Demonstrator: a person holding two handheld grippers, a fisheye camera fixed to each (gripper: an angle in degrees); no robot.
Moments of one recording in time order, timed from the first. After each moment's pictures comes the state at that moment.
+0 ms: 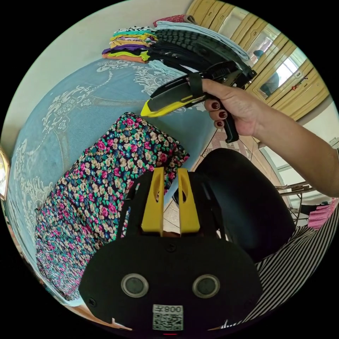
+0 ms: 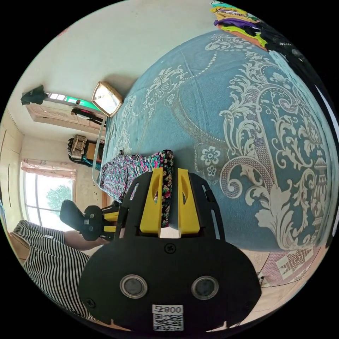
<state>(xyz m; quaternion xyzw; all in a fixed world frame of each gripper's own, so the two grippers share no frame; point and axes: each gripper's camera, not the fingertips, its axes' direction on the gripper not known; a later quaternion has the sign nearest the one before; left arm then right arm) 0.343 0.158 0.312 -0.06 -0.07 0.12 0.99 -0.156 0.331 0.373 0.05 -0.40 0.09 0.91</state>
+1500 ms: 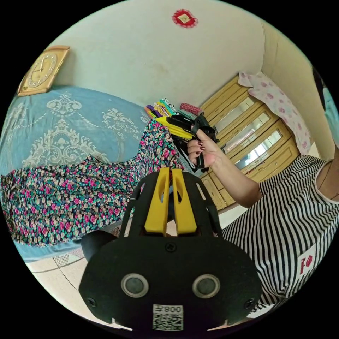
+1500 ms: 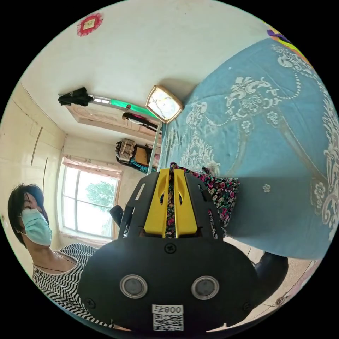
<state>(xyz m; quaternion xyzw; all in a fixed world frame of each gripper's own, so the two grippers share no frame) 0.188 0.413 -0.139 0.25 0.14 -0.08 0.96 -0.363 0.195 0.210 0.11 -0.56 0.04 0.82</state>
